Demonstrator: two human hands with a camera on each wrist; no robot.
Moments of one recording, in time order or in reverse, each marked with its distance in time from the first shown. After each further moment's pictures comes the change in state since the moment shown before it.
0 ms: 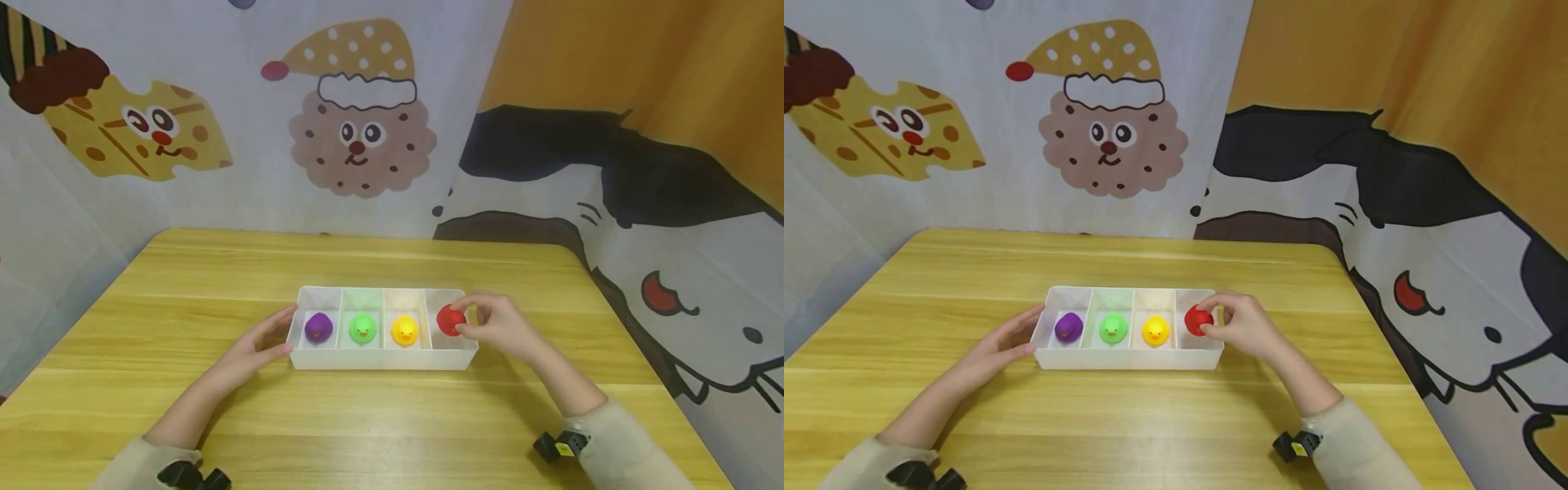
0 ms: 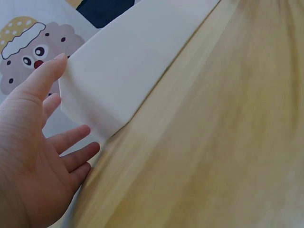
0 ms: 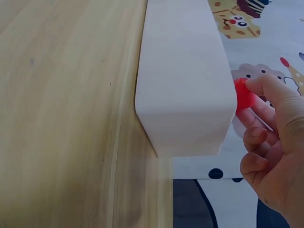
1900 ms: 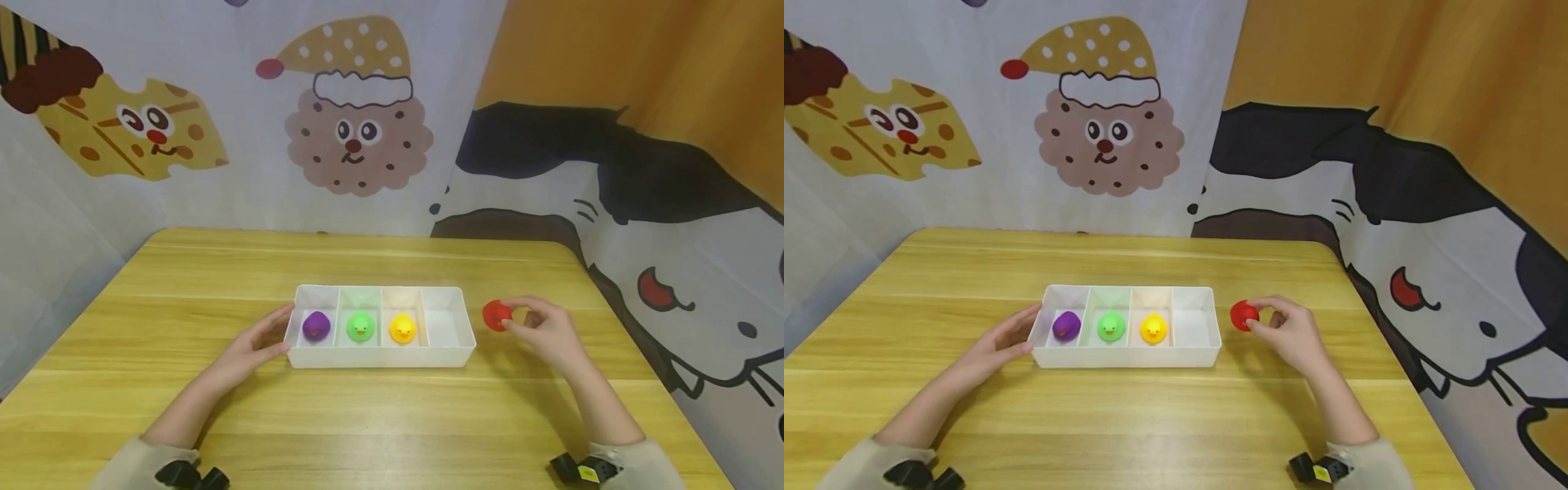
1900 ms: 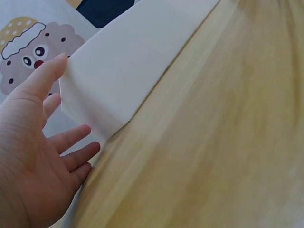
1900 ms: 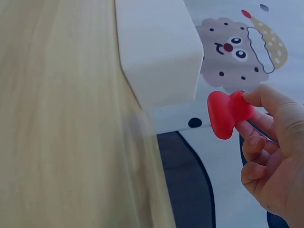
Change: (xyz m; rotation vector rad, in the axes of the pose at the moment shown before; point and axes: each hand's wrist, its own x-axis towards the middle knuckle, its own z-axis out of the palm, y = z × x) left_hand -0.001 0.004 0.000 0.015 -0.001 -0.026; right_hand -0.049 0.025 -0.035 -0.049 0.296 0.144
